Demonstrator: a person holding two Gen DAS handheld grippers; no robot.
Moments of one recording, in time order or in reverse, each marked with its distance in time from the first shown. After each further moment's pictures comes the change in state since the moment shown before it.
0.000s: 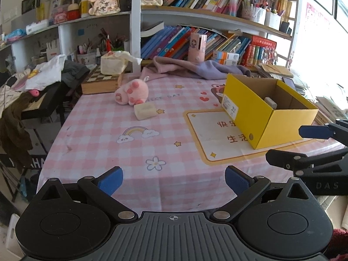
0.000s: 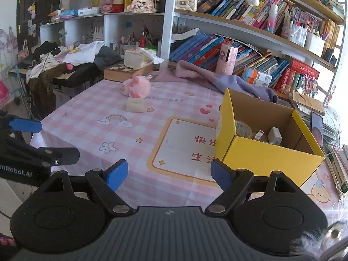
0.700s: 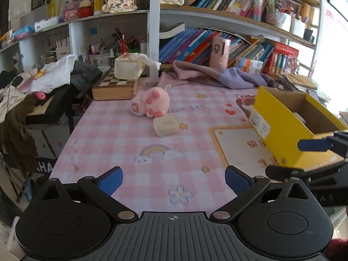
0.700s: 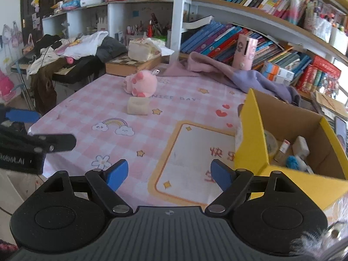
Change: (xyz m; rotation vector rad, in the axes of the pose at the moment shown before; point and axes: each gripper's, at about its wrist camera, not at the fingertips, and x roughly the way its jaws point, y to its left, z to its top) left arm 0.063 0.039 0.045 -0.050 -0.013 0.076; right arm 0.095 -0.006 0.040 -0.030 0.057 0.084
